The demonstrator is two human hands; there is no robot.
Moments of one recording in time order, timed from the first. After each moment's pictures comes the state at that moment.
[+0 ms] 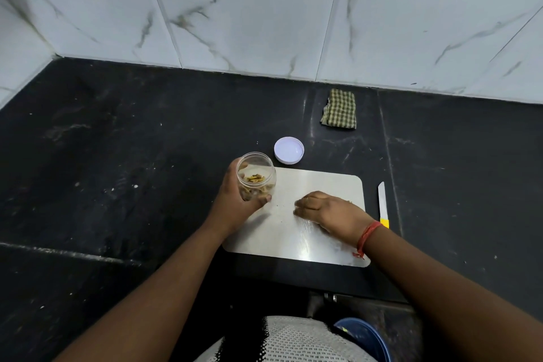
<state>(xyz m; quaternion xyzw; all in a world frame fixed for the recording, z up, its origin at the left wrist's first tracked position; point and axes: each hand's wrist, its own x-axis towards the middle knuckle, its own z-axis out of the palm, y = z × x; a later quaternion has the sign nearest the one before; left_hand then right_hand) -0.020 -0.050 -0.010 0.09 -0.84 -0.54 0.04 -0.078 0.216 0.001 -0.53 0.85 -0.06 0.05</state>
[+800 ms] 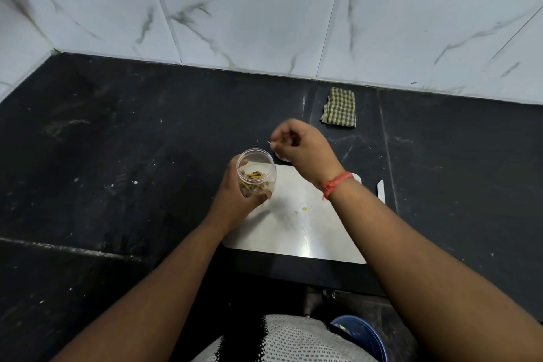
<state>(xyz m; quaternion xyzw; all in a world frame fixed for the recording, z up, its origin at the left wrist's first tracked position) -0.021 -0.050 -0.011 0.09 -0.84 -0.53 0.04 -0.106 0.120 0.103 -0.19 0.80 -0.56 0.08</state>
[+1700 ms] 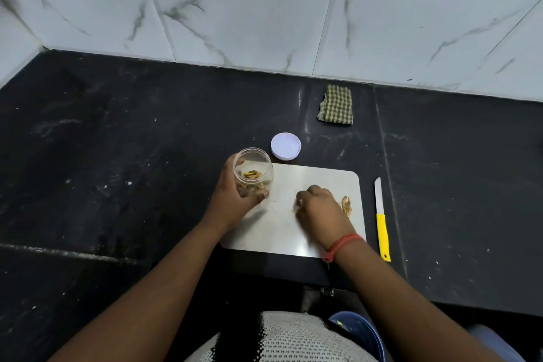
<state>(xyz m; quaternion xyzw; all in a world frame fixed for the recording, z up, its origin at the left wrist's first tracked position) -0.021 -0.051 -0.016 0.10 -0.83 -0.54 0.04 -0.045 0.173 -0.001 -0.19 0.96 -0.16 0.08</state>
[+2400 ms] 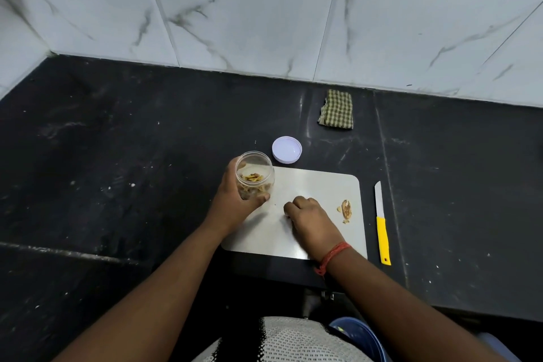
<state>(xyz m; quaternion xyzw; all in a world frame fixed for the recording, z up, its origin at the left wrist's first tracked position) -0.019 -0.048 -0.013 0.10 -0.84 -0.54 0.04 -0.033 0.163 -0.022 -0.29 0.94 -0.15 0.02</state>
